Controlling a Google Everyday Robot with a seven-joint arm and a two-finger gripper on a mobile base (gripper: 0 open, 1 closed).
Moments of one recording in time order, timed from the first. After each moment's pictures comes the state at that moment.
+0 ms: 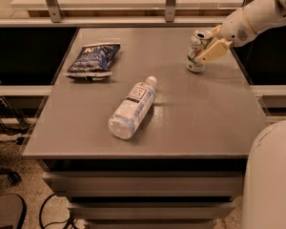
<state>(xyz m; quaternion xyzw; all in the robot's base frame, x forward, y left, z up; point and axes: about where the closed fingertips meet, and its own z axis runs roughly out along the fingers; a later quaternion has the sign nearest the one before) 0.698 -0.204 0.885 -0.57 0.73 0.18 0.33</state>
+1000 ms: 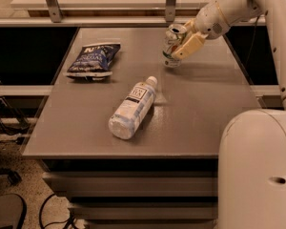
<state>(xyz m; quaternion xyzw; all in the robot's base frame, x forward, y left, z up) 0.707 -0.126 0.902 -0.63 0.66 0.22 0.34</state>
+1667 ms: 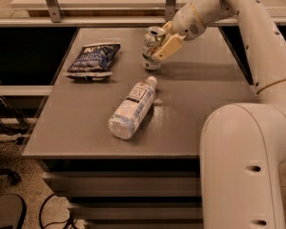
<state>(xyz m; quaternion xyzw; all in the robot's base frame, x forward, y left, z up) 0.712 -0.063 0.892 -0.66 0.63 0.25 0.32</state>
